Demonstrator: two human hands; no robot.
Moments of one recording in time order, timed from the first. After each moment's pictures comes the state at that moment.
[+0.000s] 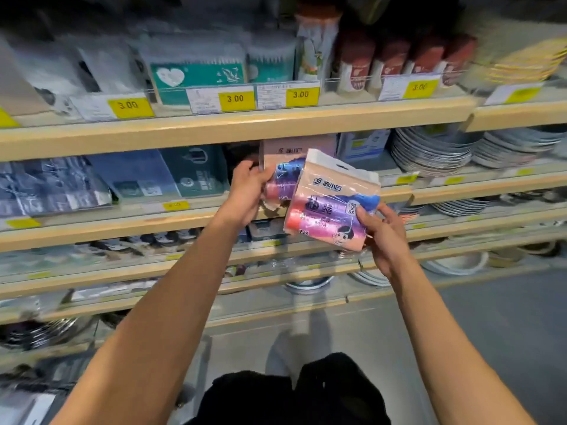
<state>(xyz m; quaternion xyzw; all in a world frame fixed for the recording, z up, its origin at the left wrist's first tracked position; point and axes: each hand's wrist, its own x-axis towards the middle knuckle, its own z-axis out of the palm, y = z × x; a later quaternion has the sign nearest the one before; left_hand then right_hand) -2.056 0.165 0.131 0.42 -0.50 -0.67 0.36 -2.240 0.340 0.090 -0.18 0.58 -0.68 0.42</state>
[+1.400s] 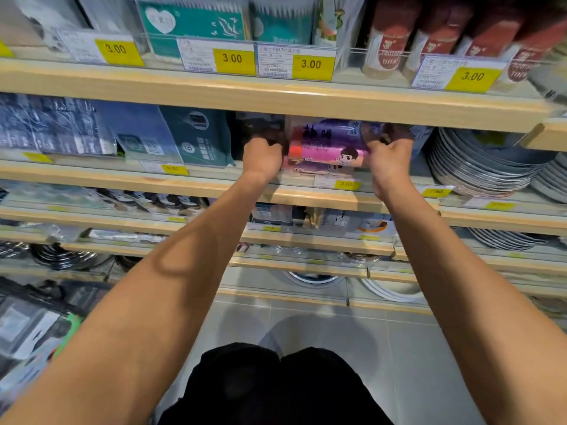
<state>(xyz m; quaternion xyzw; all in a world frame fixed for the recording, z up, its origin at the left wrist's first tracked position) -2.116 0.138 0.115 0.64 -0.58 -0.39 0.32 -2.316 0.197 0.109 -0.29 0.66 -0.62 0.31</state>
